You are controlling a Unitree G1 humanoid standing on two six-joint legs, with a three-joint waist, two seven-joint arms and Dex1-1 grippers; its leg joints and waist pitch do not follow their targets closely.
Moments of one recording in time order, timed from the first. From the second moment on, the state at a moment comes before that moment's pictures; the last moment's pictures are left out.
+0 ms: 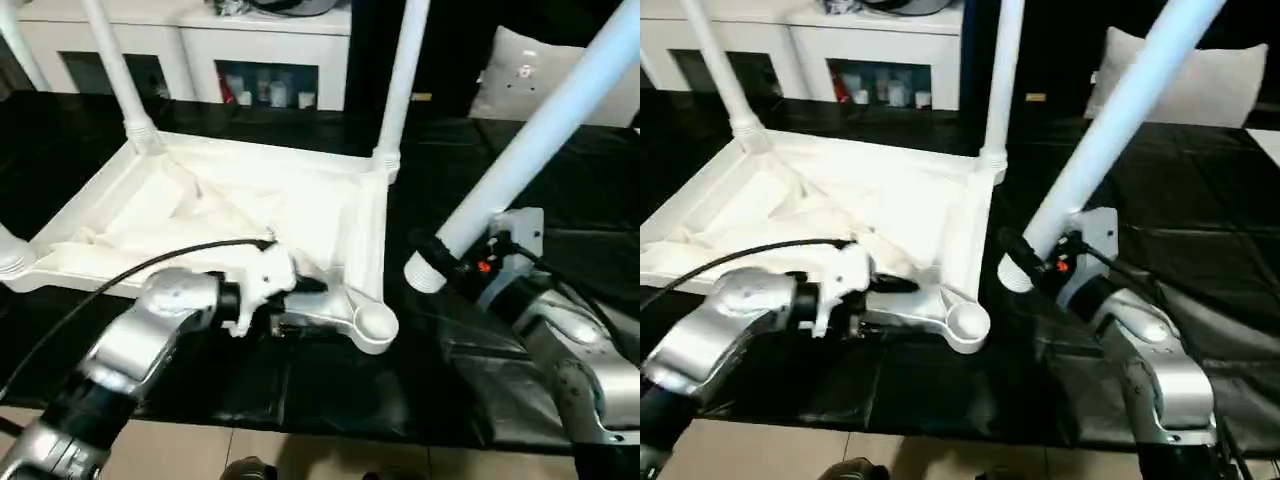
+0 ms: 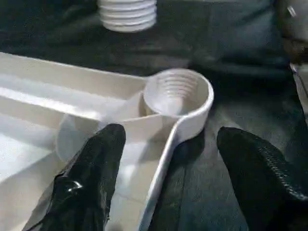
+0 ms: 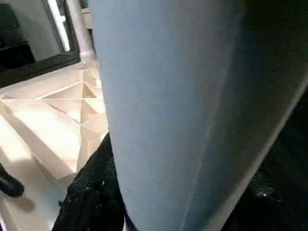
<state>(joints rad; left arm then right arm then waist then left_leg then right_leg) -0.41 0.53 -0.37 0.09 -0.19 0.21 -1.11 -0.16 -0.32 -0.07 -0.16 0.42 0.42 0.51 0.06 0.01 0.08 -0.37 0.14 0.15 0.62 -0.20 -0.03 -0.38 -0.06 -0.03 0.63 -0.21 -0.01</state>
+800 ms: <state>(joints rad) -0.56 0.49 -0.48 0.39 -0.03 -0.07 -1.23 -0.12 -0.27 -0.05 -0.15 0.42 0.41 0.48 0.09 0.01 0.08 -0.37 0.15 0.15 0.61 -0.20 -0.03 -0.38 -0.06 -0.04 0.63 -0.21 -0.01</state>
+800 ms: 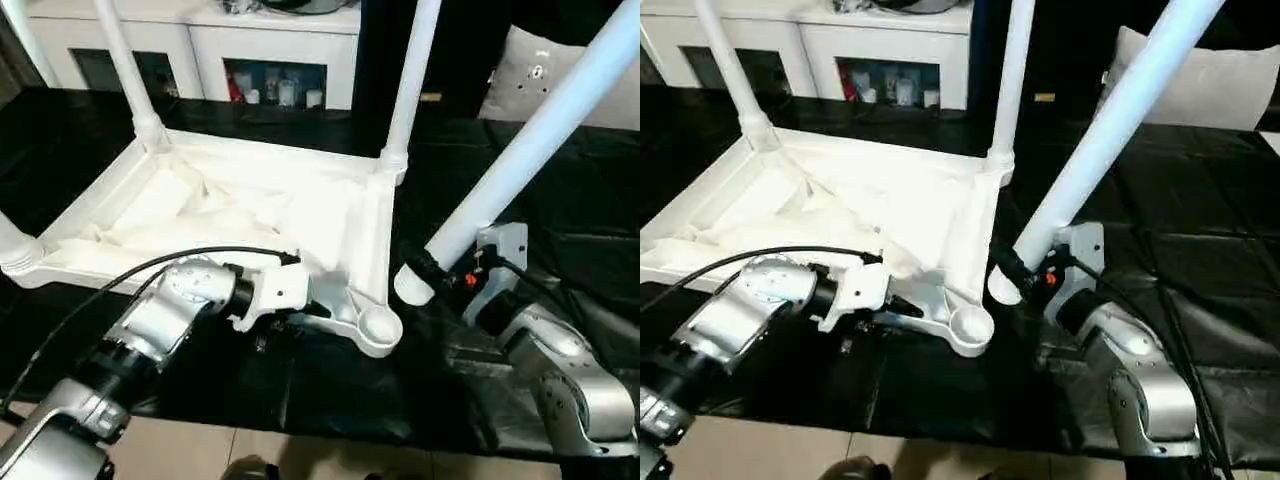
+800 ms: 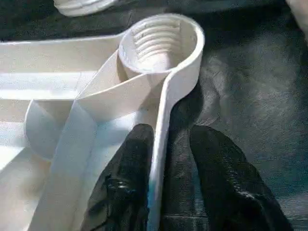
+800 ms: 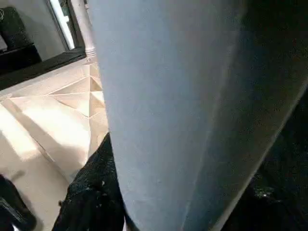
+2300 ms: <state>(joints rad) -0.51 0.41 -0.39 0.38 0.04 0.13 -1.02 -0.25 -0.31 0.06 -0.10 0.38 0.44 0.57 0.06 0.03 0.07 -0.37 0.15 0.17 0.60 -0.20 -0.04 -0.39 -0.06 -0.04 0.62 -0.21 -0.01</state>
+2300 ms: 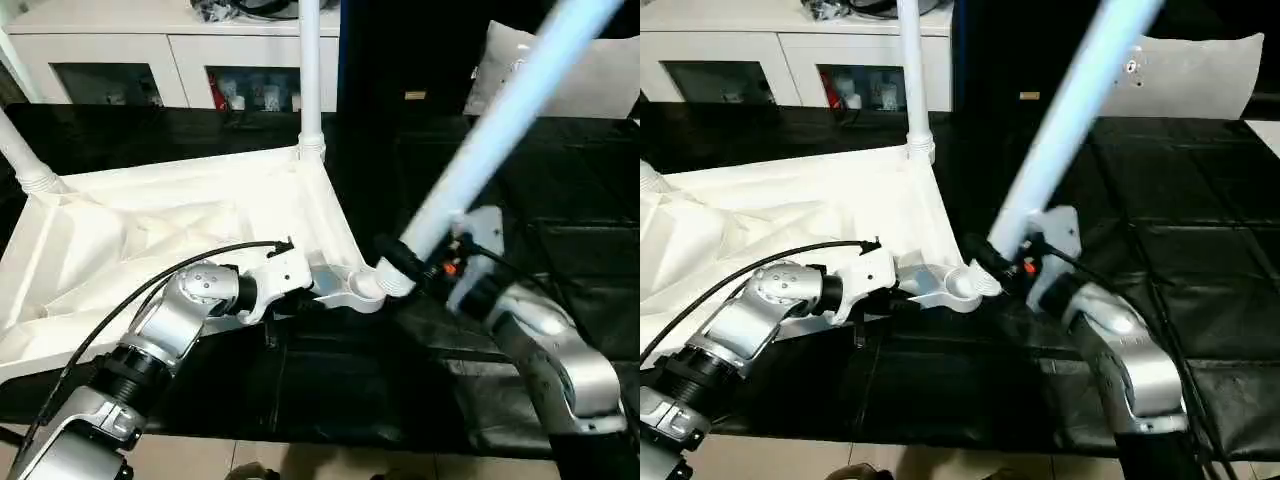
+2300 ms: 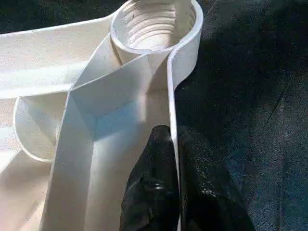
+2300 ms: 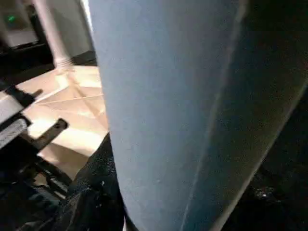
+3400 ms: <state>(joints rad) -0.52 0.36 -0.33 0.44 0.02 0.10 -1.02 -0.48 -0.30 0.17 0.30 0.28 0.30 0.78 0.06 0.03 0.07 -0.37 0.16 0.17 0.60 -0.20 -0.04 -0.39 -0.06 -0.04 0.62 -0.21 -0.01</state>
